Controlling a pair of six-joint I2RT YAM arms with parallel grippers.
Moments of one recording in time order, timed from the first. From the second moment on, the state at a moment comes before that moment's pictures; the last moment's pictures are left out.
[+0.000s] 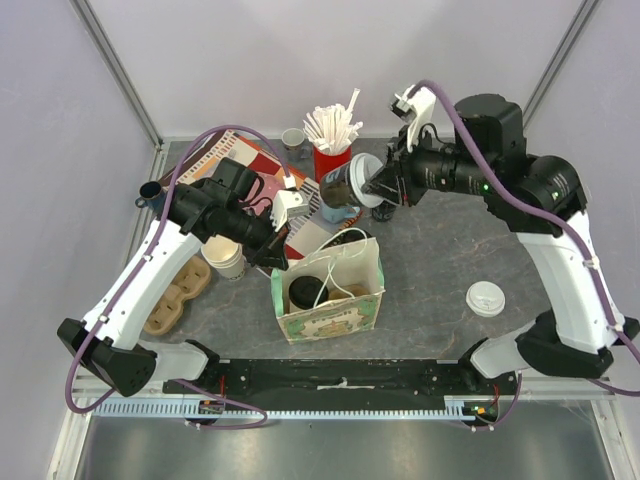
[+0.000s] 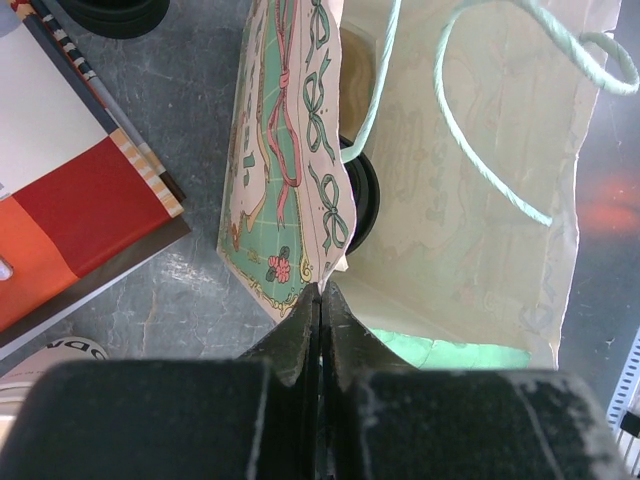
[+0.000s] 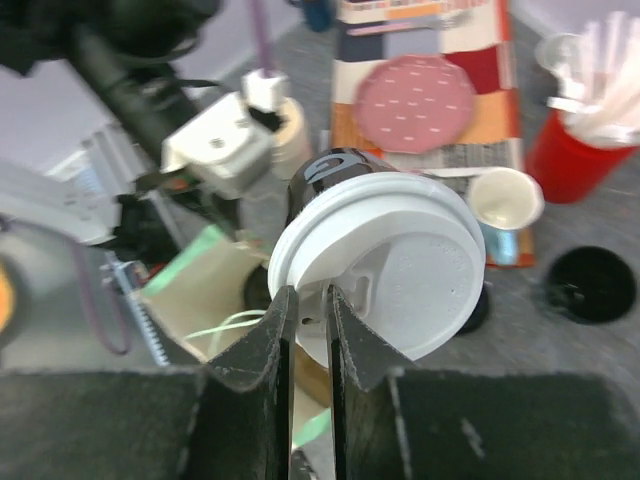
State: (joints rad) left arm -0.52 1.30 1.49 -1.28 0.64 0.45; right arm 0.67 1.47 2.23 -1.17 -0.30 0.04
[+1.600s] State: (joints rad) left arm -0.52 1.31 1.51 -1.25 0.62 0.43; right arm 1.12 1.49 1.61 -1.22 0.01 -0.20
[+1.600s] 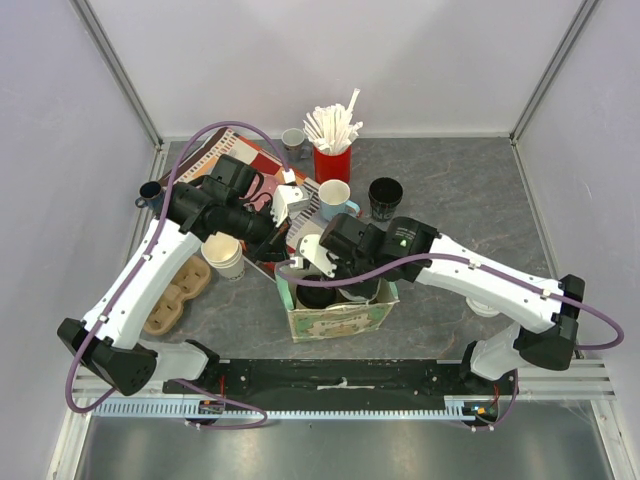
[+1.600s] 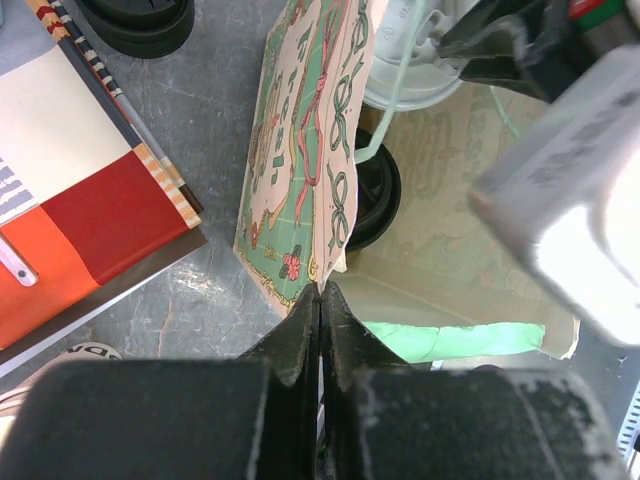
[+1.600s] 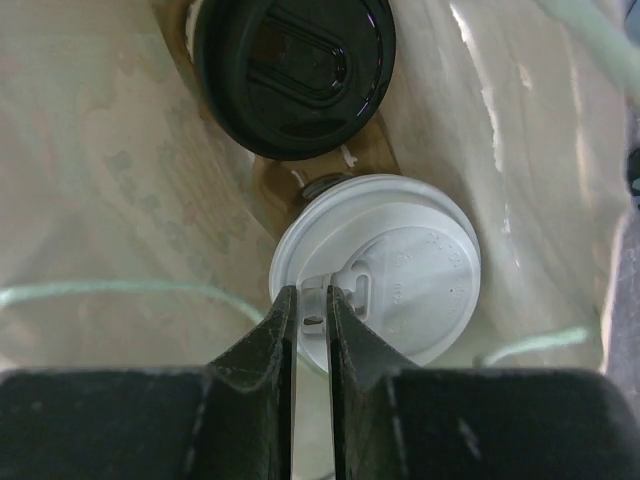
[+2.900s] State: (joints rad) left arm -0.52 1.32 1.53 -1.24 0.62 0.43; right arm 1.06 1.44 1.43 -1.01 -0.15 -0.22
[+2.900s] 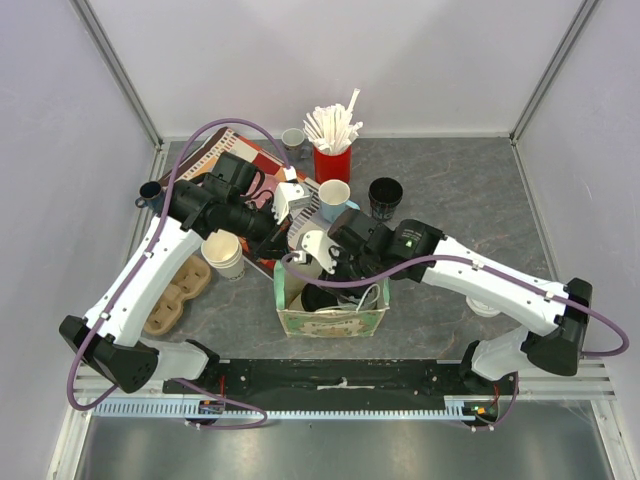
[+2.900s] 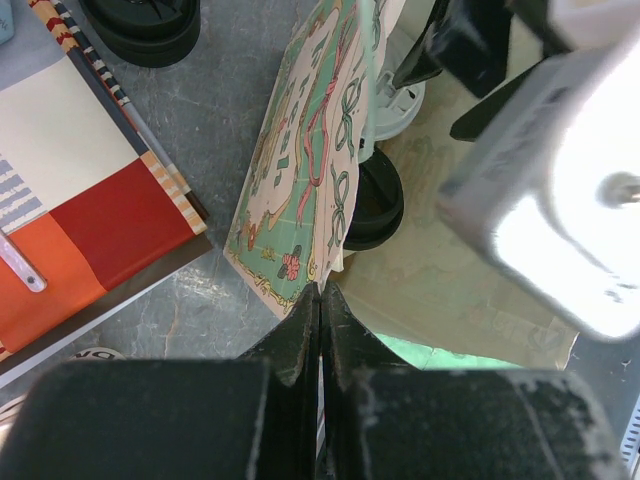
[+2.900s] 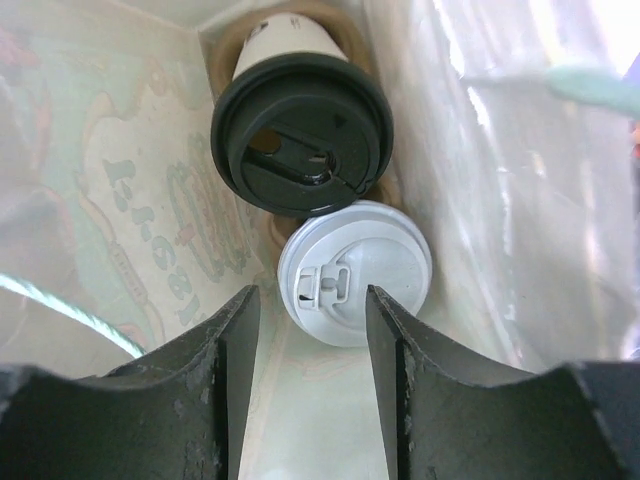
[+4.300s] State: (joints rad) left arm -0.52 1.33 1.54 -1.24 0.62 0.43; right arm 1.06 1.39 1.79 -0.90 -0.03 -0.06
